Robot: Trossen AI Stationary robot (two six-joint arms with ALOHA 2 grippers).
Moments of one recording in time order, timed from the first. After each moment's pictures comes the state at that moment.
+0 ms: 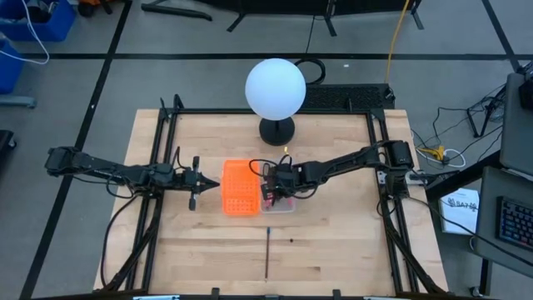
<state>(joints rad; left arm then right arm) -0.11 0.54 0.01 0.32 -0.10 0.05 0.04 1.93 1.20 -0.37 0.02 1.34</state>
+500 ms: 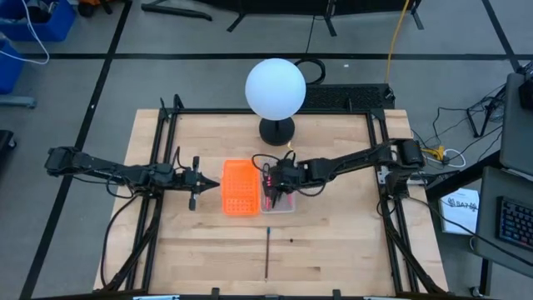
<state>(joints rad) -0.11 0.54 0.01 0.32 -0.10 0.05 0.04 1.82 1.19 -0.37 0.10 1.28</state>
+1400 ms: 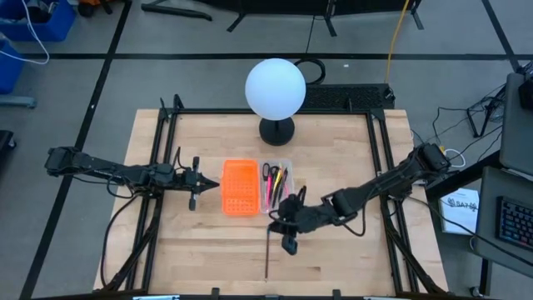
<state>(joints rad) -0.11 0.54 0.01 0.31 -0.10 0.04 0.43 1.65 1.19 -0.11 0.23 0.68</state>
